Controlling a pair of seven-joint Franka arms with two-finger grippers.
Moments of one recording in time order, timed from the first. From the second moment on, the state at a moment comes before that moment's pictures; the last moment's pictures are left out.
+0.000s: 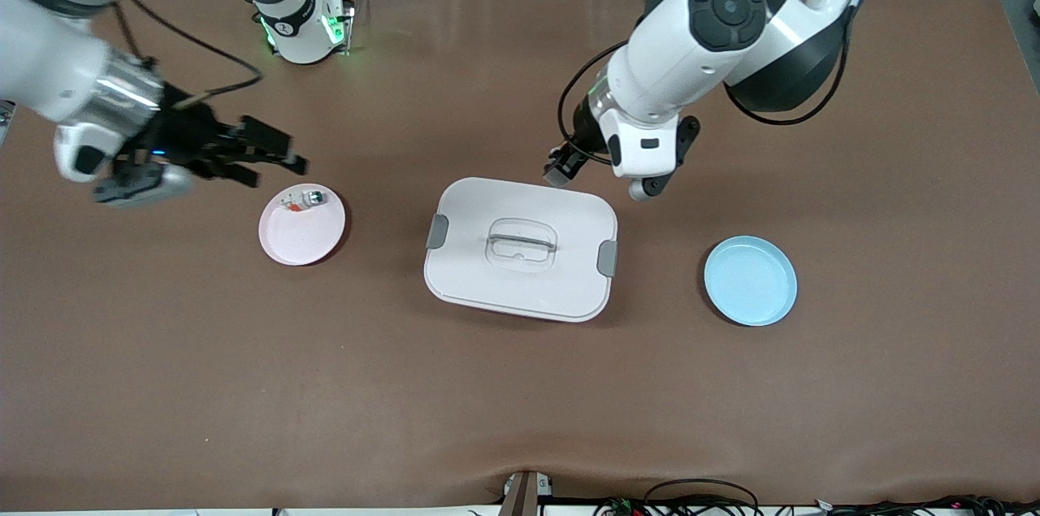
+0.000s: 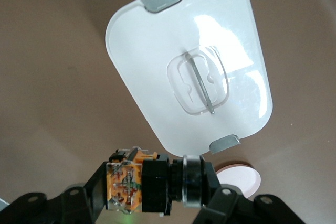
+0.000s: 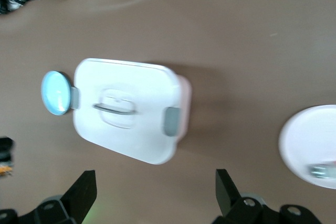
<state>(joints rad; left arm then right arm) -0.24 0.39 -0.50 -1.36 -0.15 1.84 -1.67 0.21 0.03 0.04 -1.74 0.50 1.90 0.18</state>
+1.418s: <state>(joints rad) -0.33 0.48 -0.50 -1.32 -0.18 1.99 -2.12 0.64 -0.03 0.04 -2.10 1.06 2.66 0.13</state>
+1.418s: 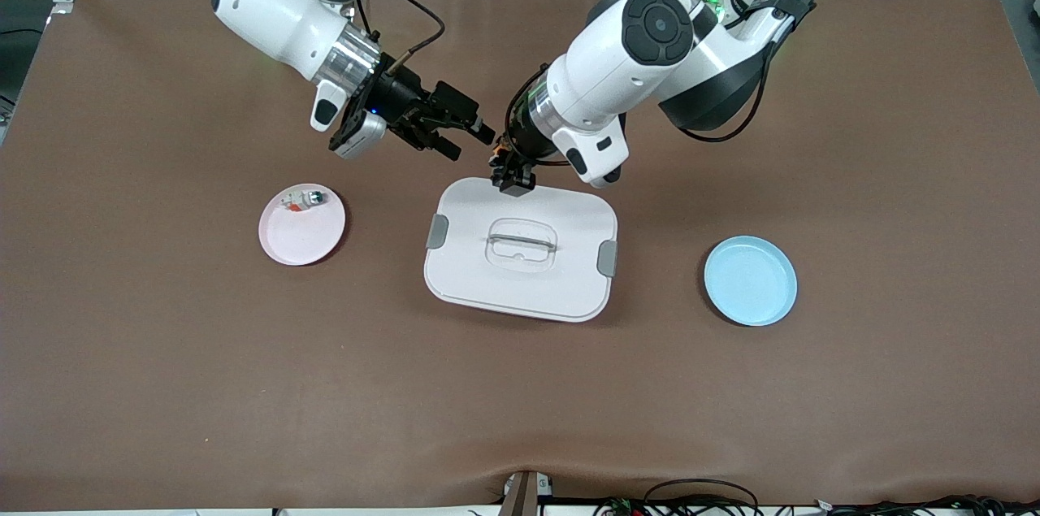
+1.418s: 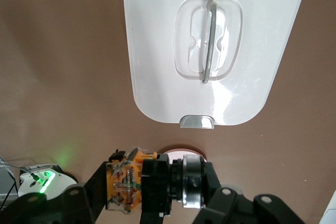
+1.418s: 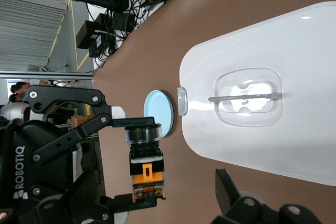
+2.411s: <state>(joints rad) -0.35 0.50 -0.49 -1.31 -0.18 1.99 -2.12 0.71 0.07 0.03 -2.03 1.21 2.75 0.02</state>
